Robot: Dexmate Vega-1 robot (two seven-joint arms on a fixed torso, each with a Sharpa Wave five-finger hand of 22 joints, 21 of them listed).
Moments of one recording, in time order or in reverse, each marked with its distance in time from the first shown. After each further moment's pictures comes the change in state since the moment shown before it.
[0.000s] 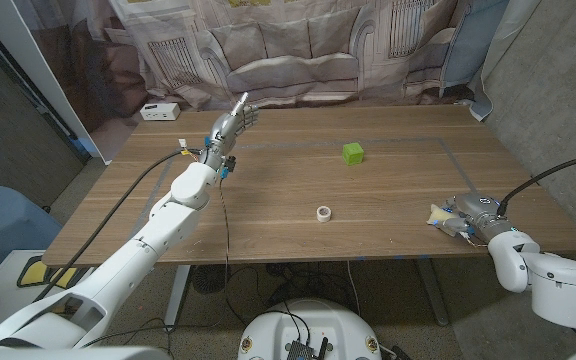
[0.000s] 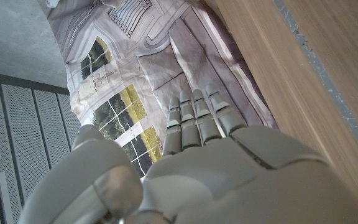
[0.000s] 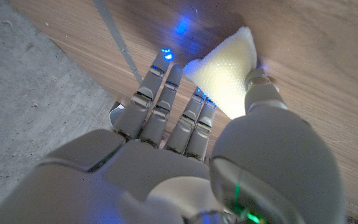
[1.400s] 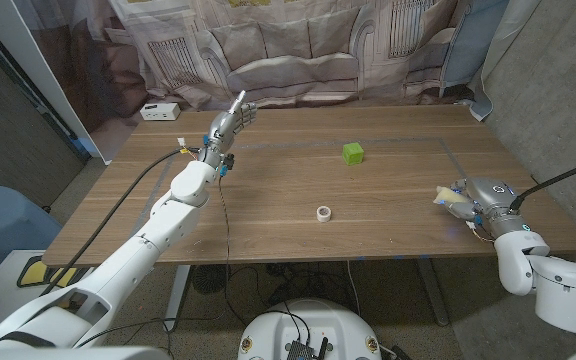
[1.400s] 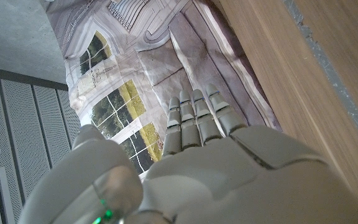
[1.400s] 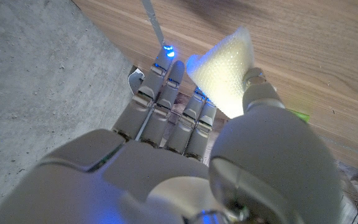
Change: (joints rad) left arm -0.026 -0.015 -0.001 0.046 -0.007 -0.023 -0.011; left_hand 0.000 0.000 0.000 0.000 0.000 0.000 0.000 0.000 0.000 0.005 -0.005 0.000 0.000 0.000 0.000 0.000 0.000 0.000 0.000 0.000 0.000; right arm -0.167 0.040 0.193 -0.036 0.014 -0.011 -0.210; right_hand 0.010 0.010 0.003 -0.003 -0.007 0.039 0.007 -0.001 -0.007 0.046 0.011 -0.003 0.001 0.057 -0.011 0.000 0.009 0.043 -0.021 0.019 0.000
